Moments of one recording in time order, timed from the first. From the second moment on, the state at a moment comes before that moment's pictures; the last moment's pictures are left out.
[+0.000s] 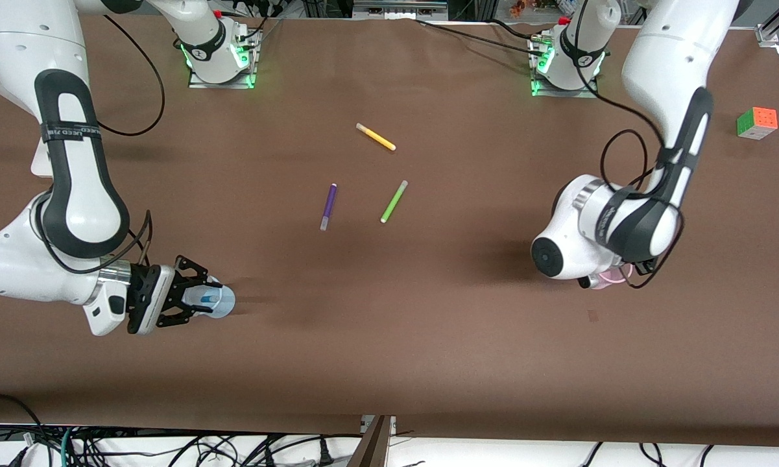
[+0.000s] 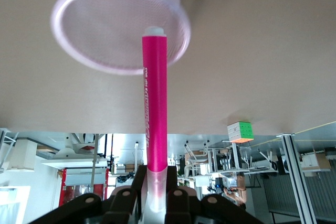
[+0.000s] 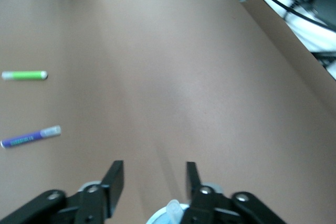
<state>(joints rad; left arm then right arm) -0.08 0.72 -0.28 -1.49 0.97 1.35 0.72 0.03 0.69 0.02 -1.32 0.59 1.97 -1.22</state>
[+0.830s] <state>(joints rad) -0.10 0.67 -0.28 -1.33 0.76 1.35 0.62 0.12 0.58 0.03 -1.12 0.13 1.52 -0.06</state>
